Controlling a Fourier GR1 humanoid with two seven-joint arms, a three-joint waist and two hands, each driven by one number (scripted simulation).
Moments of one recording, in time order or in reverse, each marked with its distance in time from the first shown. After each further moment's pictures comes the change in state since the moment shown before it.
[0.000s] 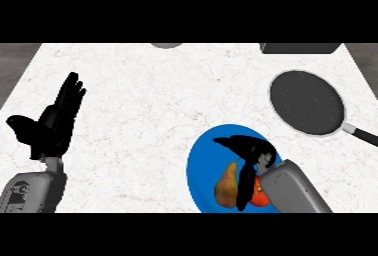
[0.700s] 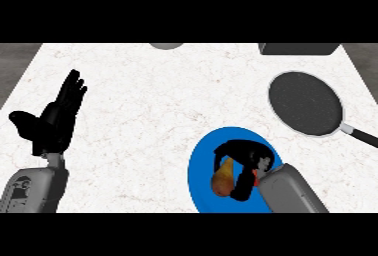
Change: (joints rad) left arm -0.028 -0.016 0.028 0.033 -0.013 -0.024 -0.008; right arm 0.026 0.008 0.012 0.002 0.095 0.043 -0.159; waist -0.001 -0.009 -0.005
